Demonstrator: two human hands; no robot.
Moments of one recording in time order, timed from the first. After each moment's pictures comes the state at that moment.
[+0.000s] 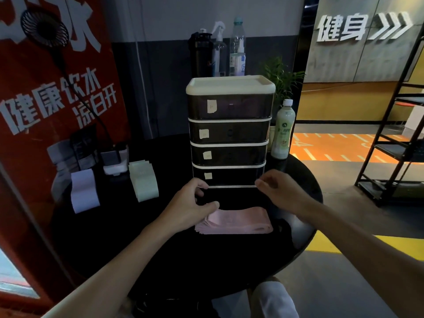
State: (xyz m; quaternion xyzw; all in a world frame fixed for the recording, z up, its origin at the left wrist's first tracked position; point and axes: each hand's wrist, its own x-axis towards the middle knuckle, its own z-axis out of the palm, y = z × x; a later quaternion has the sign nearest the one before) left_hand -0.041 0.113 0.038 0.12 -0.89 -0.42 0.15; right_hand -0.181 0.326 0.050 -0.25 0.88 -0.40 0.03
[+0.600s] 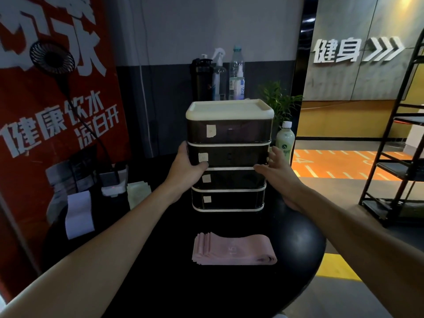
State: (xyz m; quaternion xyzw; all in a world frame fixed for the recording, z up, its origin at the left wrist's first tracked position) left_hand -0.121 0.081 0.120 0.09 -0.79 -0.53 0.29; right_hand -0.225 0.292 0.108 -0.25 0.73 -0.64 0.03
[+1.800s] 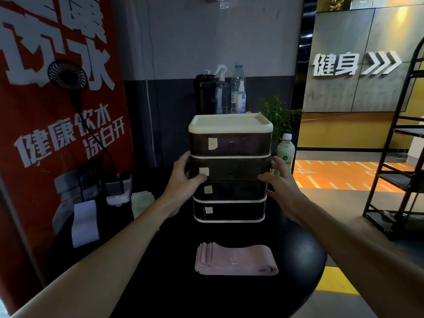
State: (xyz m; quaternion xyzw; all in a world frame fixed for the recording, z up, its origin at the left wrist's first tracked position) left_hand -0.107 0.071 0.113 0.06 -0.74 -0.60 0.28; right_hand -0.202 0.295 0.121 -0.24 0.62 -0.74 0.06
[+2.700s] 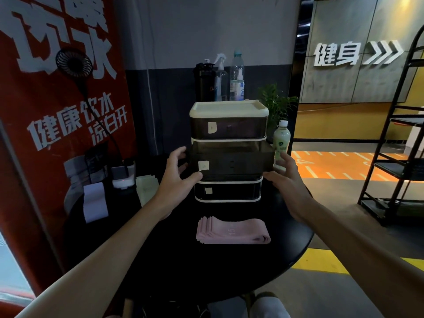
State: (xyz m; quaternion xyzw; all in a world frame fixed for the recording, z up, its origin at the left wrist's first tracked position) left_hand -0.046 0.093 0.095 0.05 -0.76 -0.56 0.32; right_hand -0.161 0.332 0.096 -0.25 0.64 -0.72 0.03
